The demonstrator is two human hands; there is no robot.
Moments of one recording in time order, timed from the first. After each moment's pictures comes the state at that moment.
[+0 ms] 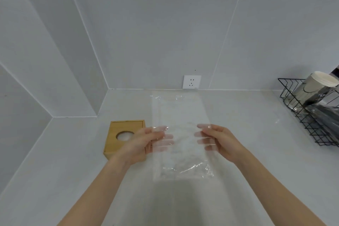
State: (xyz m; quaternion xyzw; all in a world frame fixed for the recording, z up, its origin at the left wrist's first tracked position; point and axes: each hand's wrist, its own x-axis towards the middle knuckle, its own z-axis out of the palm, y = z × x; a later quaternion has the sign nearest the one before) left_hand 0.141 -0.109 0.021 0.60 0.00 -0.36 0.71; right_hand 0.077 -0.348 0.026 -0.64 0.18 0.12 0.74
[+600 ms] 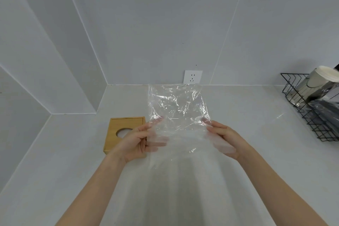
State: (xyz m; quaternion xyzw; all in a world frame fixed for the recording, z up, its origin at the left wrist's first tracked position) left_hand 0.154 -0.090 0.002 0.51 -0.02 -0.41 0.75; right_hand 0.084 -0.360 0.010 -0.53 0.19 0.15 0.81
